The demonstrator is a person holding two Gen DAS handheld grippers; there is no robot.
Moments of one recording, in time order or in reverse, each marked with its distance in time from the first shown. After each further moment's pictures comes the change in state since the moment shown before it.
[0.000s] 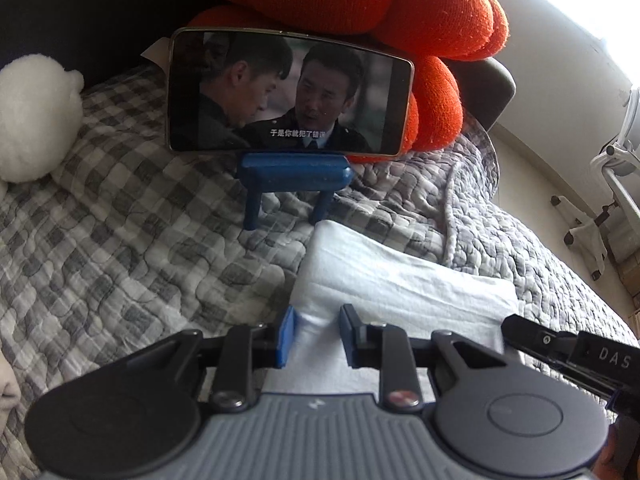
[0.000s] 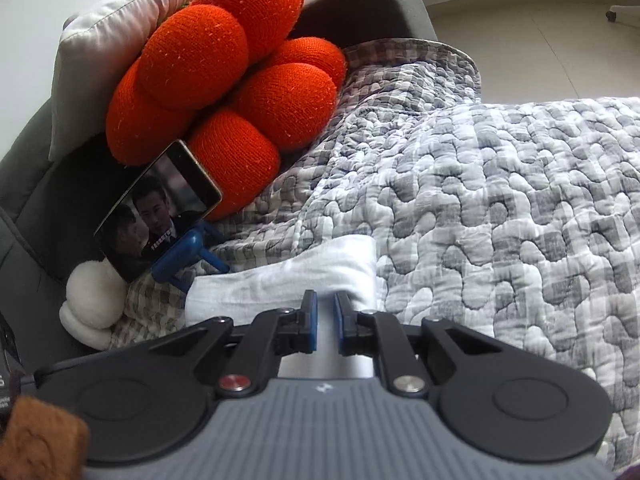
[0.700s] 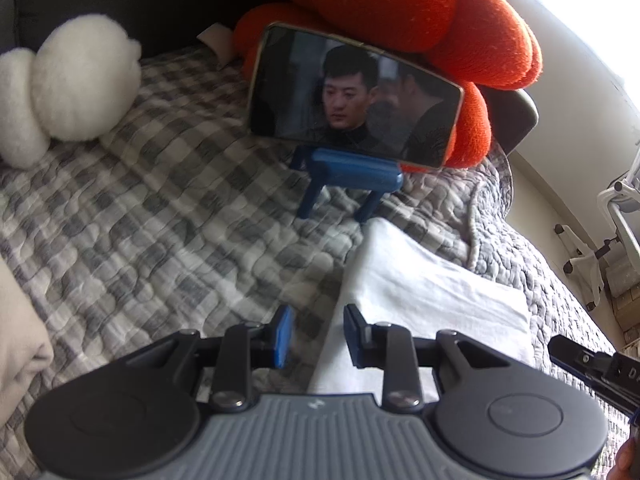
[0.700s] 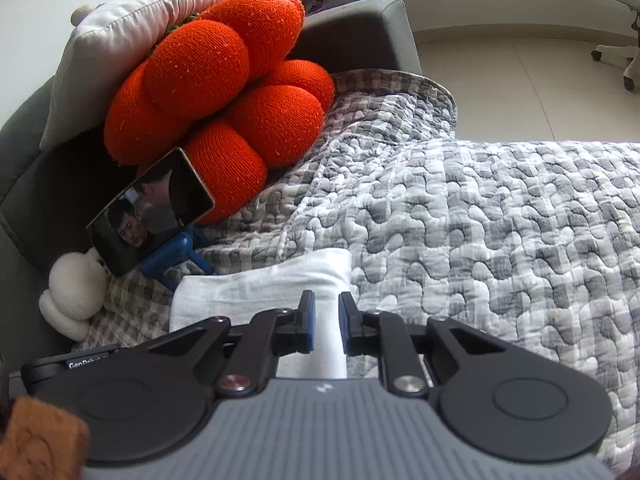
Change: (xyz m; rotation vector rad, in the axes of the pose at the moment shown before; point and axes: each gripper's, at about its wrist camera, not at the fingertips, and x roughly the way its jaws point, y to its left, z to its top) left arm -0.017 0.040 -0.014 -0.121 0.003 -0.007; right arm -0.036 0.013 -0.004 -0.083 -0.018 -0.106
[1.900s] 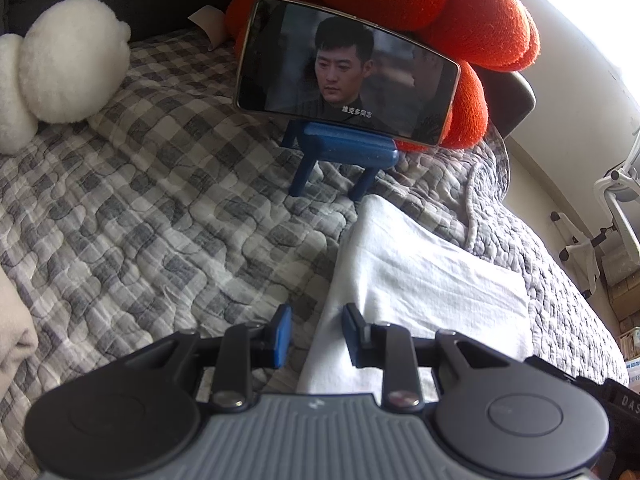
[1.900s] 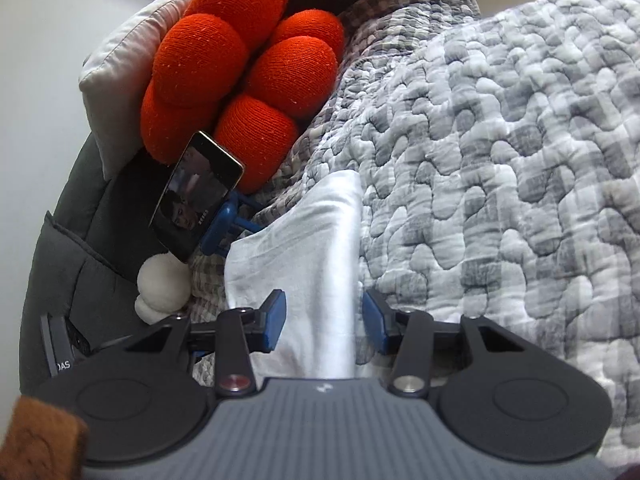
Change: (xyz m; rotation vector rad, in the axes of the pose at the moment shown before) left arm 0.010 -0.006 -0.004 0.021 0.036 -0.012; right arm 0.033 -0.064 -0.032 0.242 0.124 0.375
